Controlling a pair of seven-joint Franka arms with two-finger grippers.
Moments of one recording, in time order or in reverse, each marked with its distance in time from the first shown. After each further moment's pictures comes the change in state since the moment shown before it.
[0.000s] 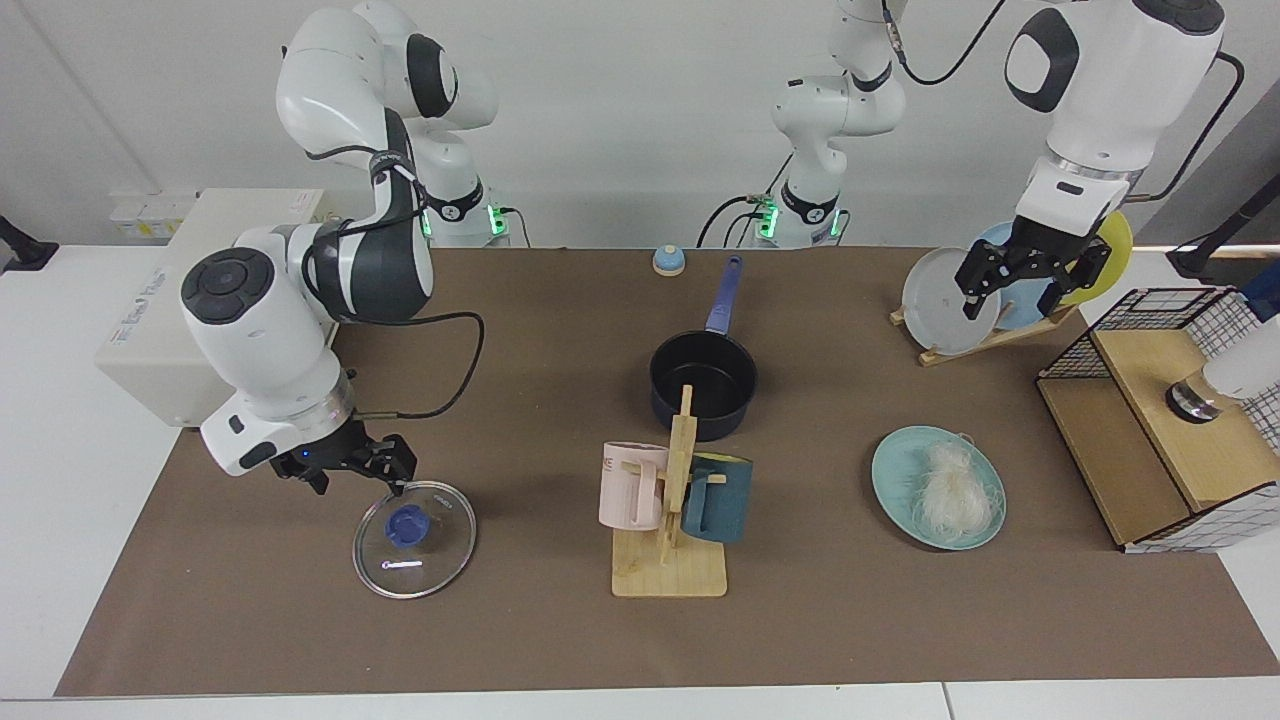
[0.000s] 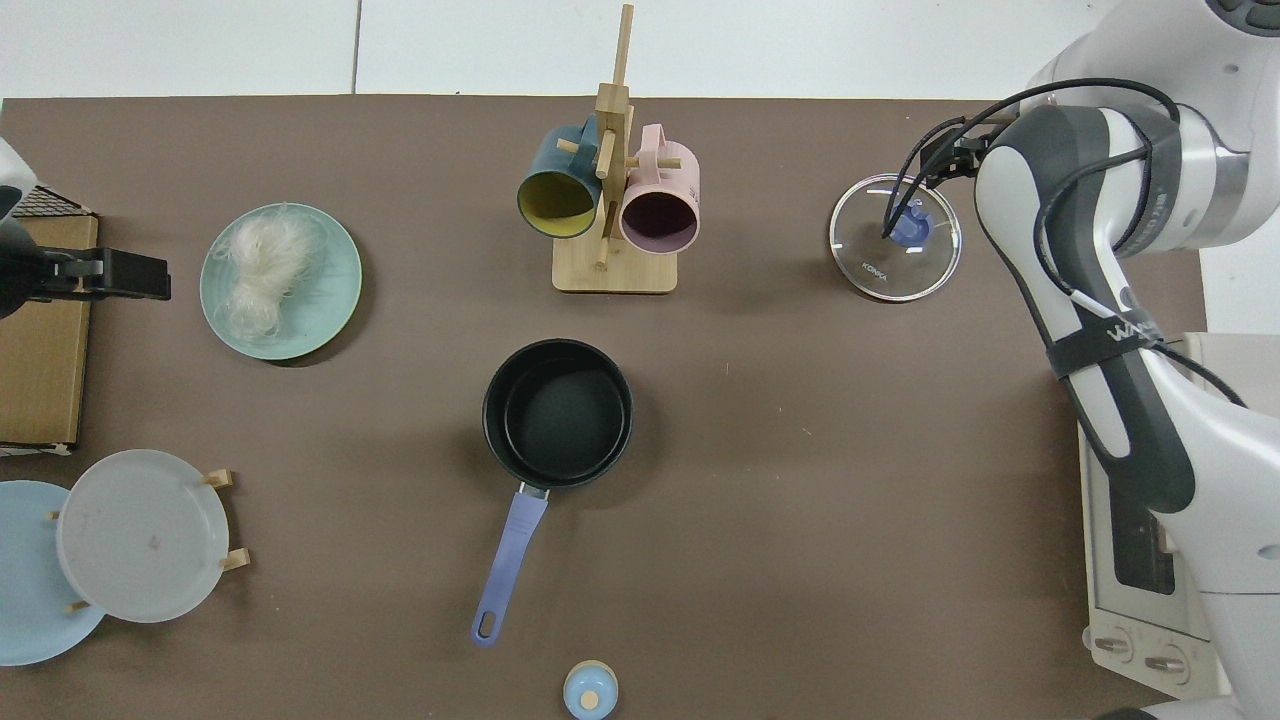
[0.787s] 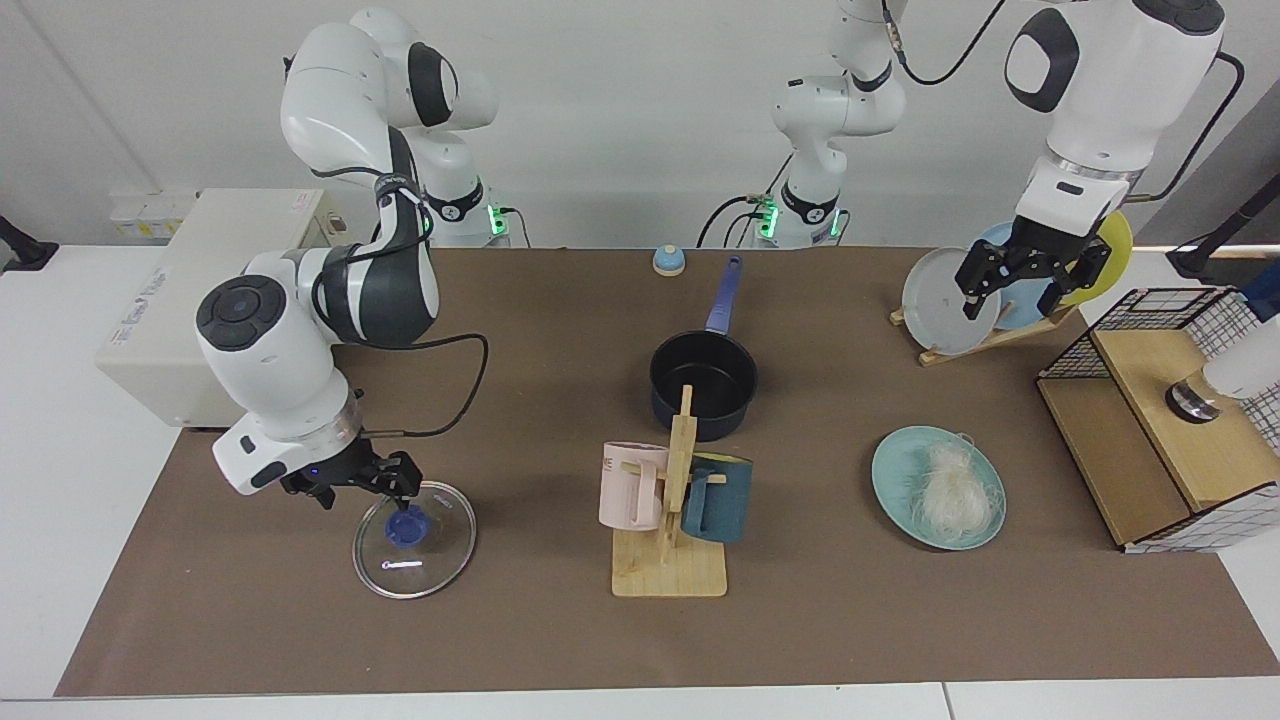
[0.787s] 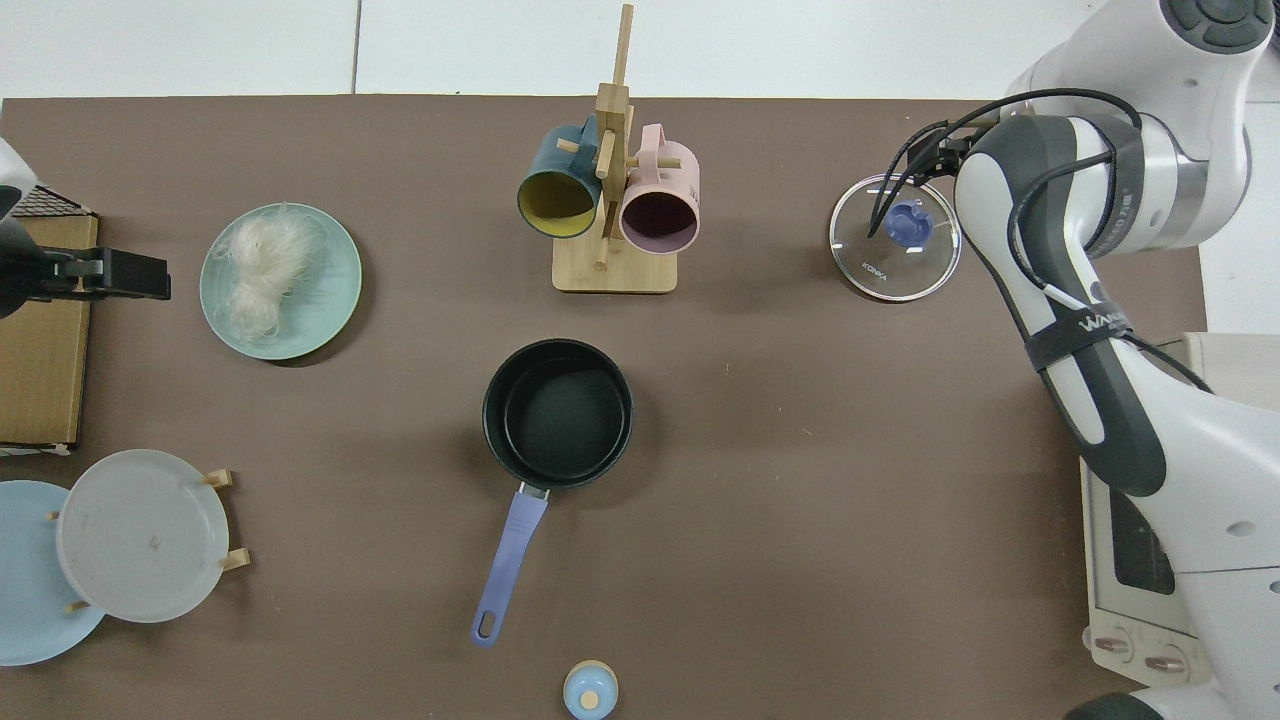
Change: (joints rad) left arm 0.000 0.000 0.000 0.000 0.000 0.000 0.000; right arm 0.001 0.032 0.000 -0.003 0.000 0.055 0.000
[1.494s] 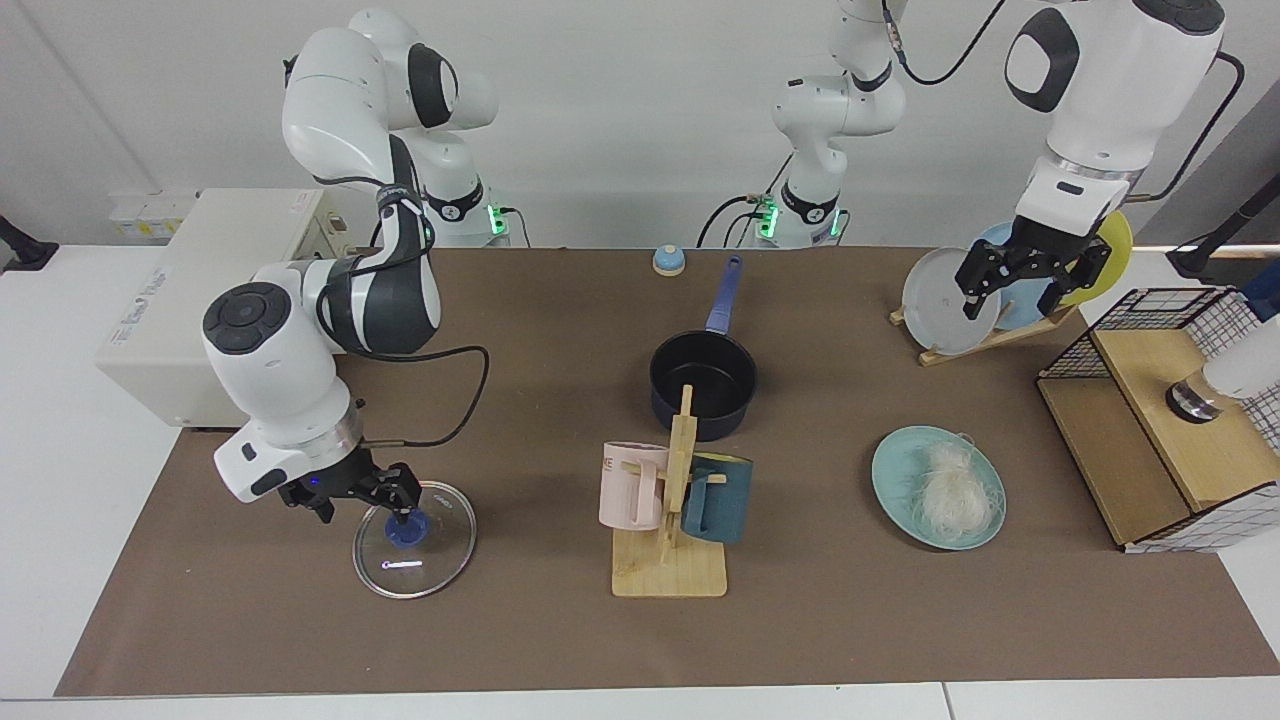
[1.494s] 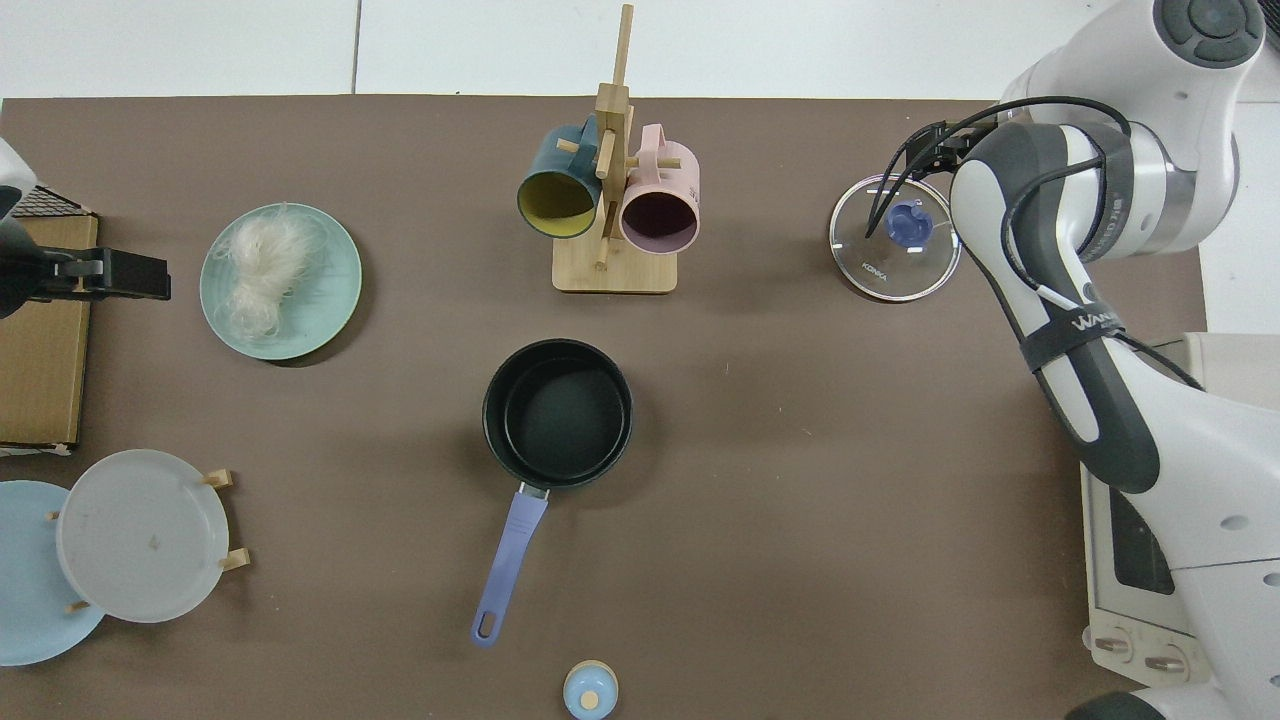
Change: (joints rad) left arm 0.000 0.000 0.000 0.000 0.000 0.000 0.000; right arm -0.004 0.000 -0.002 -0.034 0.000 0.067 0.000
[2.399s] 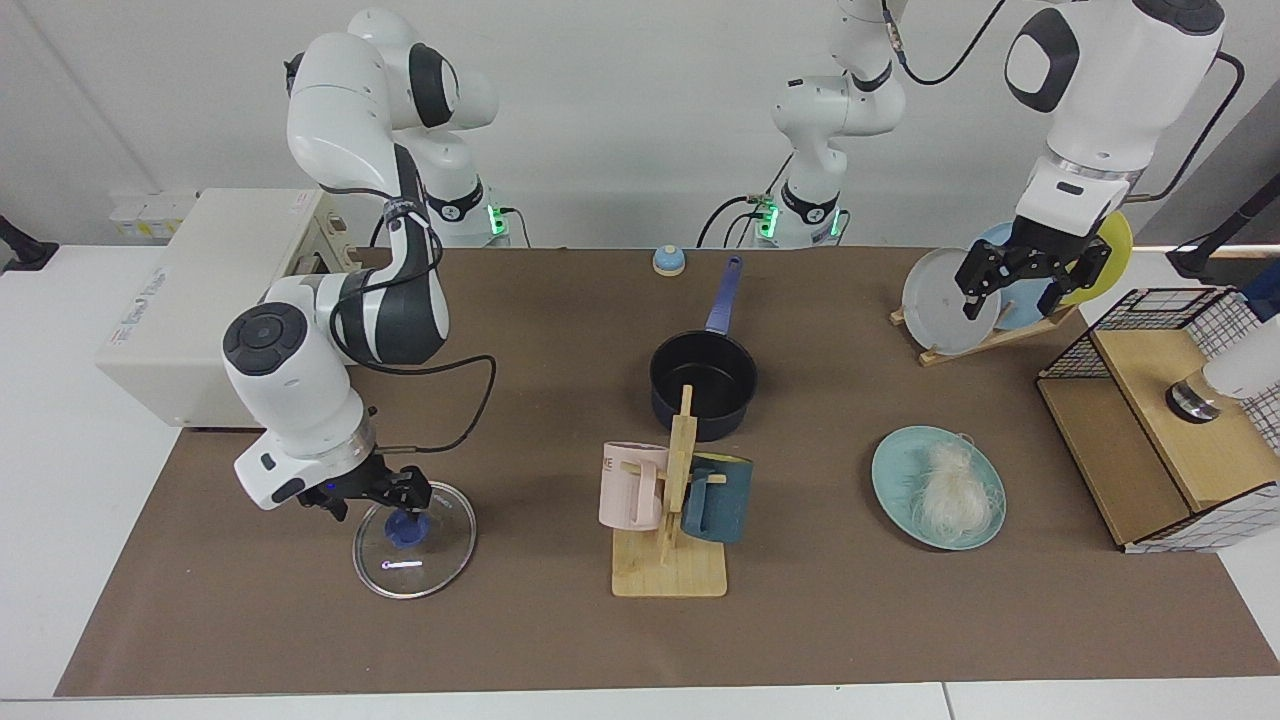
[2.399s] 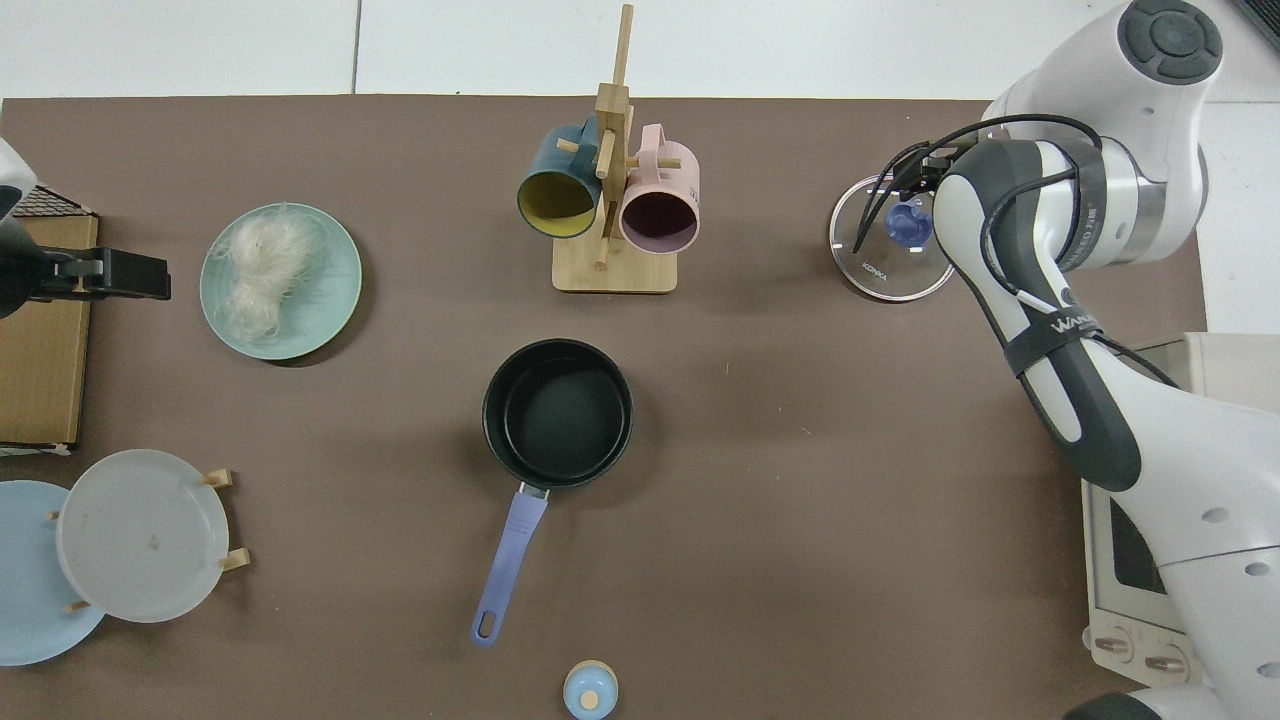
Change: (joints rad) left arm 0.000 0.000 0.000 0.000 0.000 -0.014 0.000; right arm 0.008 -0.001 0.002 -0.053 0.000 0.011 0.000
